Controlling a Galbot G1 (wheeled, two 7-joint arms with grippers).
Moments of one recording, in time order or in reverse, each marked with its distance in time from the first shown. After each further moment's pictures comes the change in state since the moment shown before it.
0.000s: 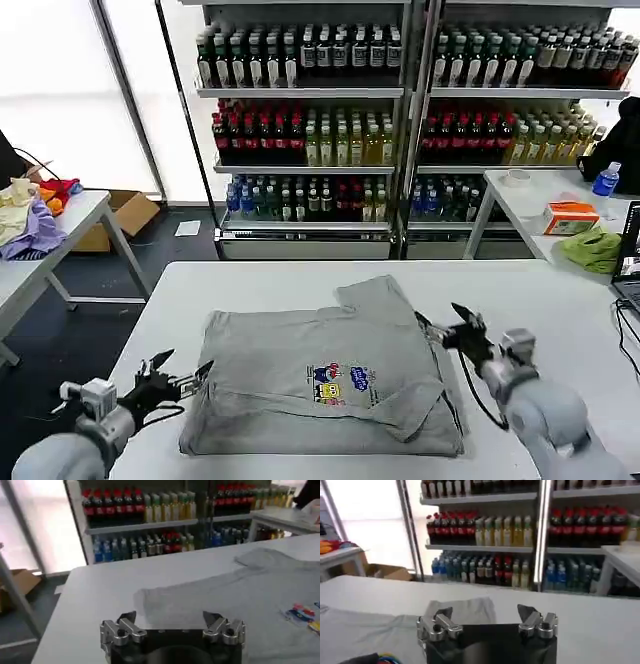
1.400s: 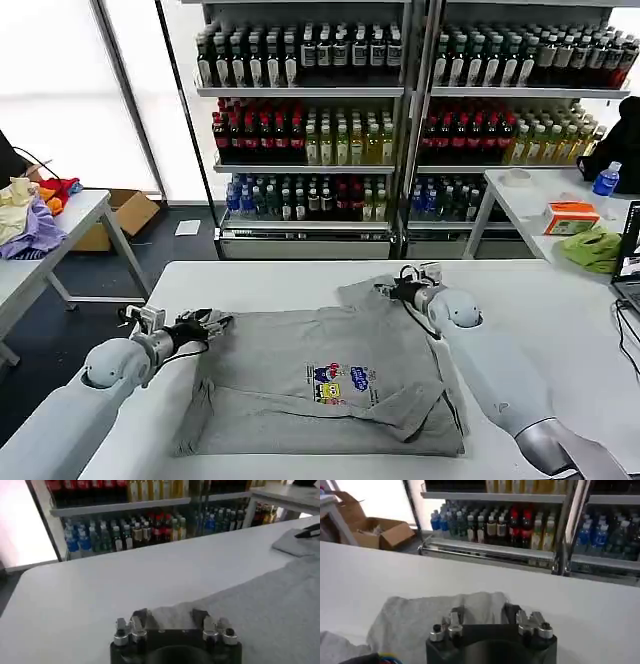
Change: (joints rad) left arm -0.593 0.042 0.468 0.573 -0.060 -0.062 0.129; right arm 0.551 0.187 -0.382 -0.752 -0.031 -0.027 -0.072
